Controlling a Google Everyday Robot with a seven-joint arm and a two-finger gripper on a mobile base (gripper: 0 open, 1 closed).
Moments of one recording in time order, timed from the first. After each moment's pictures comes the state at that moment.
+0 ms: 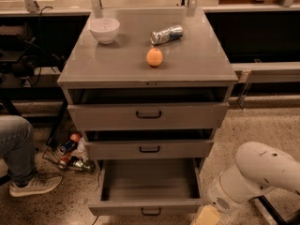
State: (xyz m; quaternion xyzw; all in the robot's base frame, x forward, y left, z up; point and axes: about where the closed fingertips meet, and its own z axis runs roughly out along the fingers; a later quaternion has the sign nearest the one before) arm 0.333 -0.151 0.584 -0.44 0.87 0.22 0.06
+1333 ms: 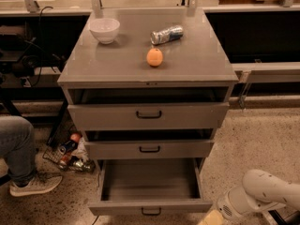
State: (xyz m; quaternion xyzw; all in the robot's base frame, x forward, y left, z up) arm 0.367 -0.224 0.414 -0.32 0.92 0.23 0.07
